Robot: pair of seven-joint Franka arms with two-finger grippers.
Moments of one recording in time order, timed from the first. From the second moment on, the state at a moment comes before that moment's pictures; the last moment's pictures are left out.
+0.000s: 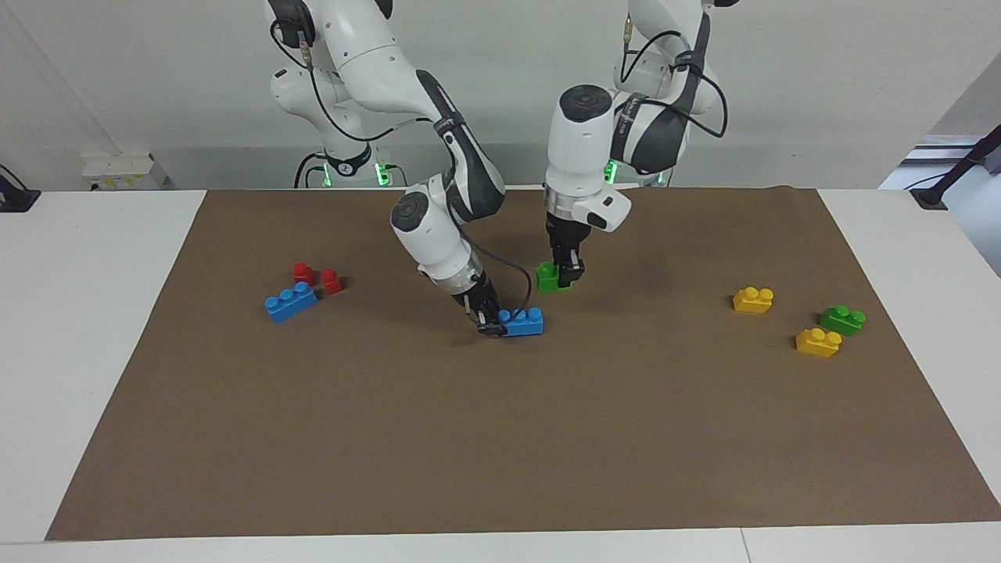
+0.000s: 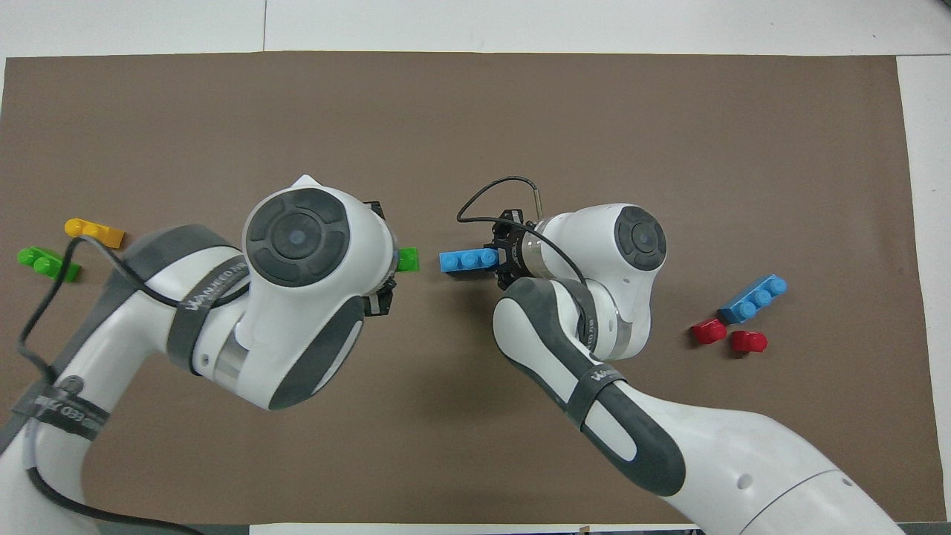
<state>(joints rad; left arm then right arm) -0.46 0.06 0.01 -1.87 0.02 1.99 -1.92 0.35 0.36 -0.02 -1.90 0.59 2.37 1.30</state>
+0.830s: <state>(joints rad) -0.02 0.11 0.02 -1.88 -0.03 2.07 -1.12 -0.12 0.33 -0.02 -1.93 0.55 2.11 0.90</state>
